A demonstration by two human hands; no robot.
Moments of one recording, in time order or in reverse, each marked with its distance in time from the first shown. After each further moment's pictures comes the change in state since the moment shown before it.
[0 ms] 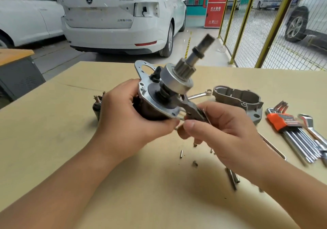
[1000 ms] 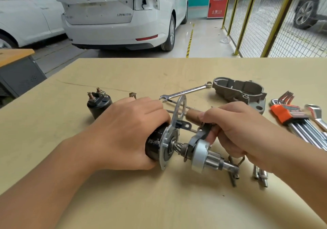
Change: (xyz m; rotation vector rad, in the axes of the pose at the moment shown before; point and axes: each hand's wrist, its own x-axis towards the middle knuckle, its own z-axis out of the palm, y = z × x) left_hand 0.005 -0.020 -0.008 0.732 -0.583 0.639; right_hand 0.010 0.012 -0.028 0.037 0.045 0.618
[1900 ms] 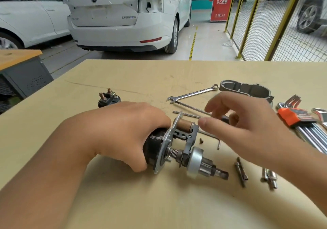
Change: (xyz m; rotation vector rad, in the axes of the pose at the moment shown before) left_hand 0.009 -0.008 -0.042 0.013 -0.572 -0.126; right_hand -0.021 -0.010 0.006 -0.512 0.193 -0.600
